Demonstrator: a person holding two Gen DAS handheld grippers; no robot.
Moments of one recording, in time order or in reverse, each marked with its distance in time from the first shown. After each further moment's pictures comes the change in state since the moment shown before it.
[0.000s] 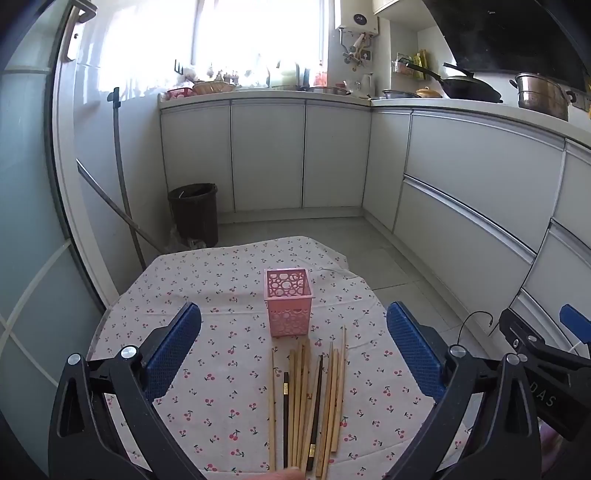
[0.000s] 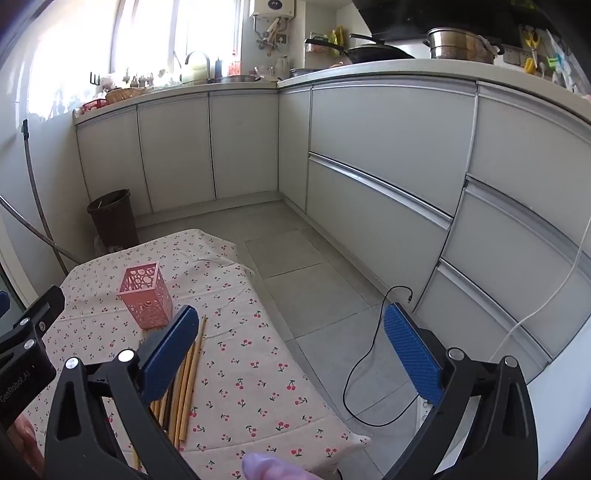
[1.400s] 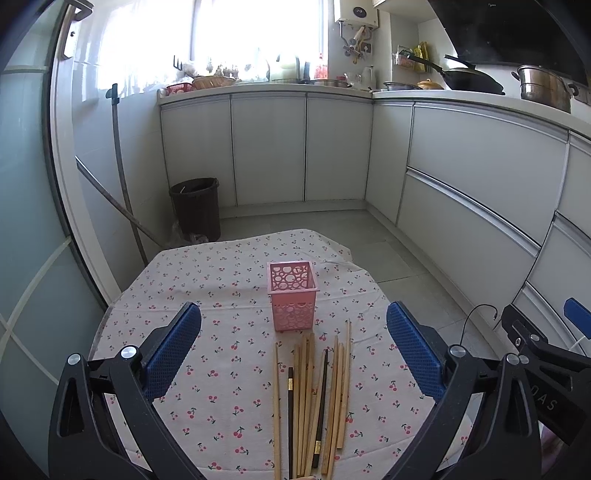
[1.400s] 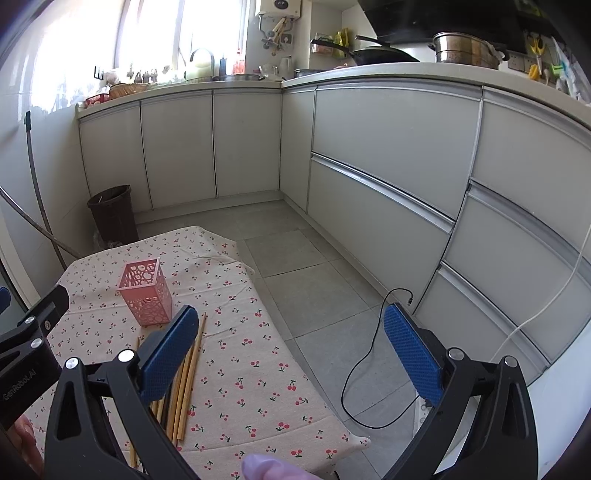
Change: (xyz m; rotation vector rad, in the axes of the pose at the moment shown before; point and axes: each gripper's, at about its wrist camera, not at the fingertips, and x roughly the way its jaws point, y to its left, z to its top) left arm 0.005 0.002 -0.004 0.018 0.022 0.014; right arm 0.002 0.007 -0.003 -0.025 -0.003 -0.004
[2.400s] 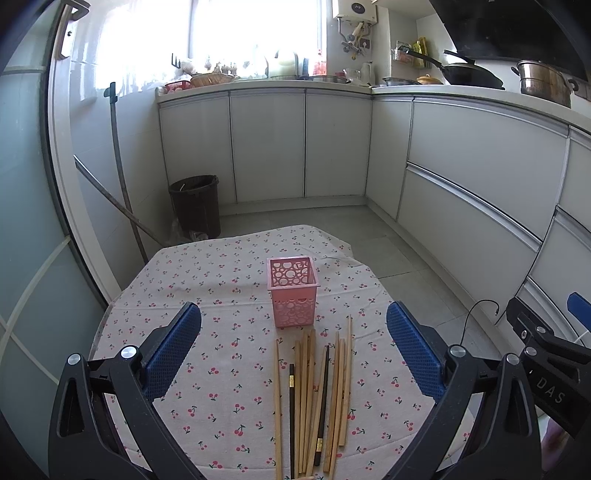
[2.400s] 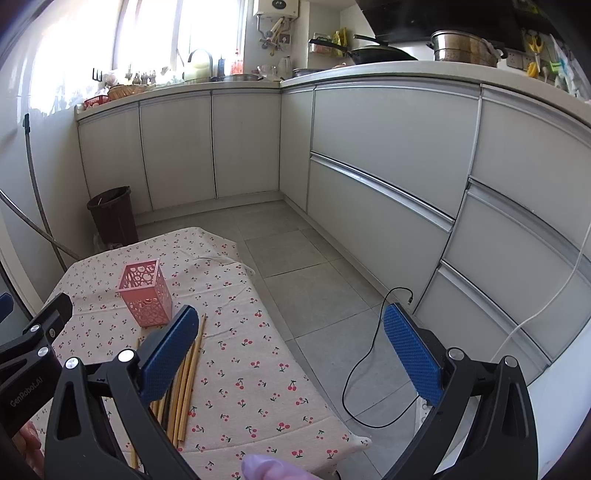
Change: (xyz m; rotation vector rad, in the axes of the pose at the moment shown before) left arm 0.002 -0.001 -0.002 0.008 0.011 0.000; right arm -0.001 -0.002 0.001 0.006 0.001 -0.001
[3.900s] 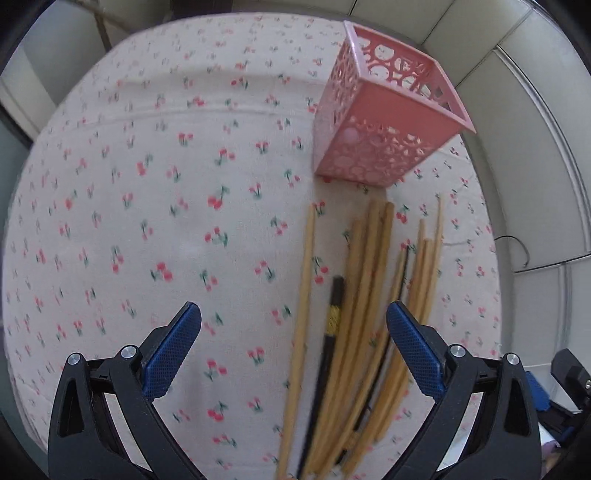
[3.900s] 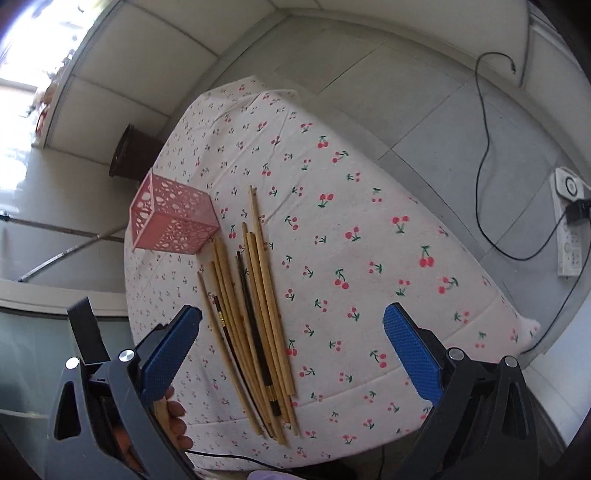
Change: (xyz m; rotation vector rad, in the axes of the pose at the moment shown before) left arm 0.210 0.067 -0.068 -0.218 0.762 -0.047; right arm 0.177 0.007 -0.053 0.465 0.764 0.400
